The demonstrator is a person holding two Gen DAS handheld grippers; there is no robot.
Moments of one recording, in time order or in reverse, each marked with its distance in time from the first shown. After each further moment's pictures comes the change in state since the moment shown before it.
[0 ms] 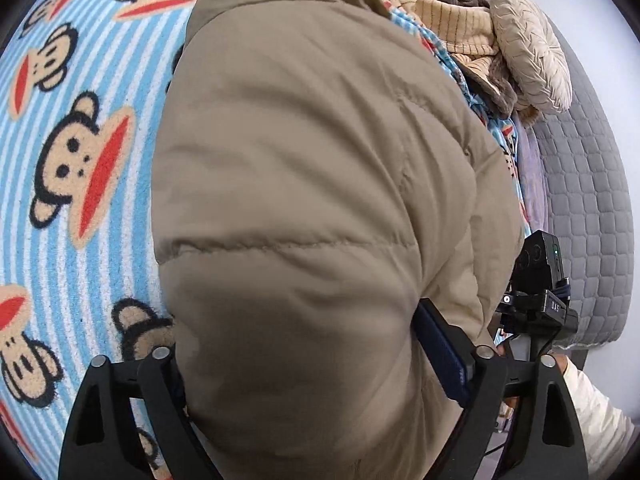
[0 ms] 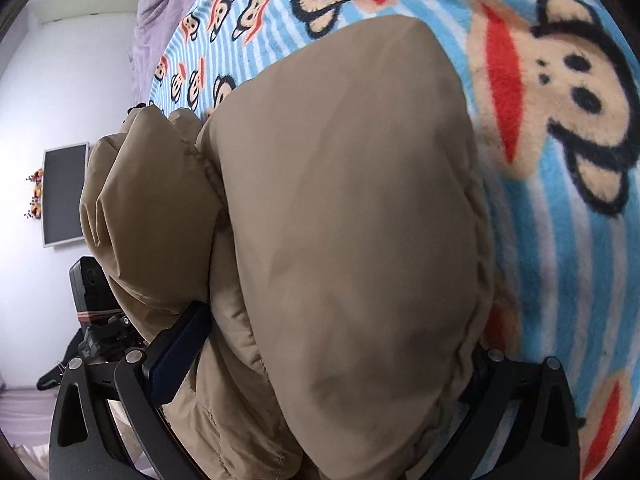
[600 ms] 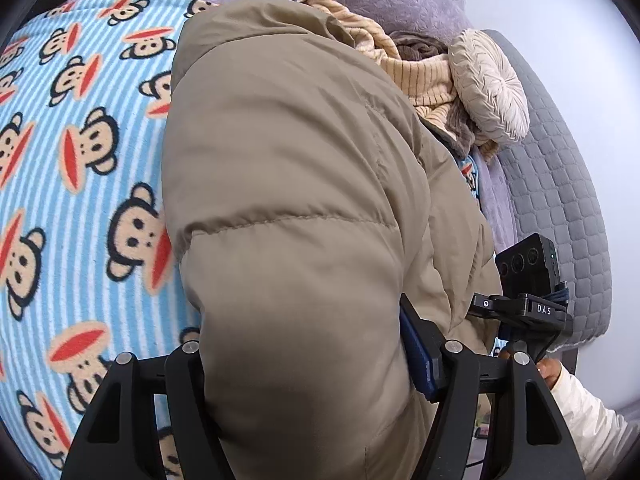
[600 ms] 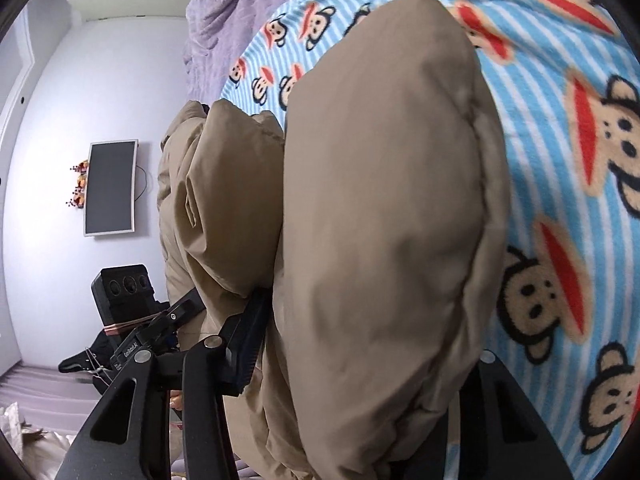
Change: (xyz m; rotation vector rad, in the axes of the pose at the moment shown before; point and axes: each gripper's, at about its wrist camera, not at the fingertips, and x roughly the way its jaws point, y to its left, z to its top) left arm -0.105 0.022 0.013 0.061 -0.150 -0.072; right arm -0.018 0.075 -0.016 -0.089 -0.061 0.154
